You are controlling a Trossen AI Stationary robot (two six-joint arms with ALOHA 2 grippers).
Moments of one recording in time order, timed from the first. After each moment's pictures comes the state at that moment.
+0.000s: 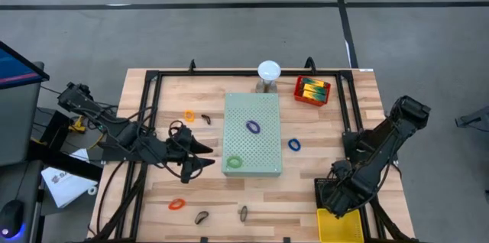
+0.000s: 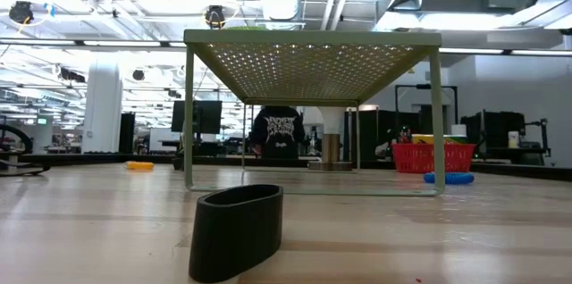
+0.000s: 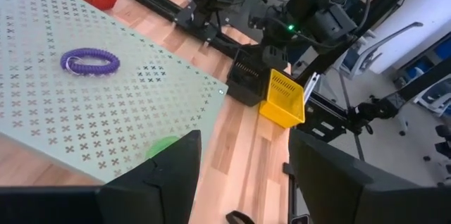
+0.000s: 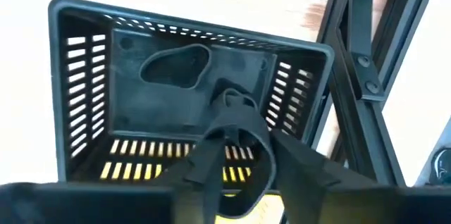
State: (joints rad) left arm -0.56 1.08 0.97 -0.31 -0.56 -0.77; right arm 0.90 1.50 1.06 -1.25 -0.14 2.28
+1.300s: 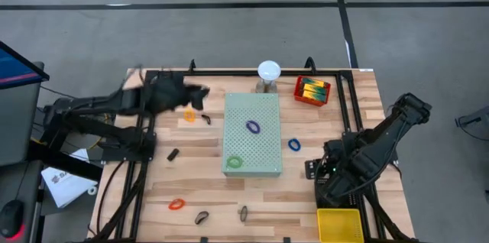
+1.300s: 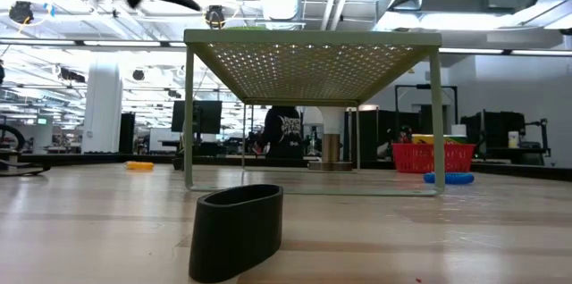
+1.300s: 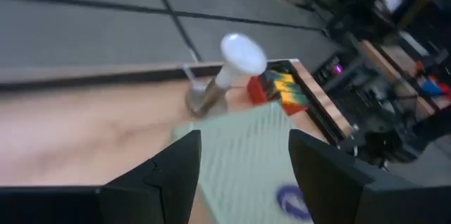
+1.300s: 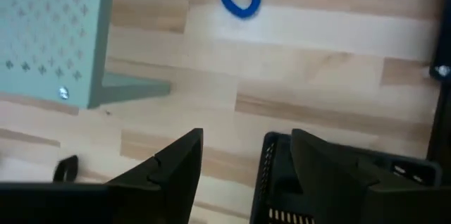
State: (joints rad) left arm 0.02 0.97 0.98 -0.48 -0.64 -0.86; right arm 0.76 1.46 1.34 -1.45 0.37 2.22
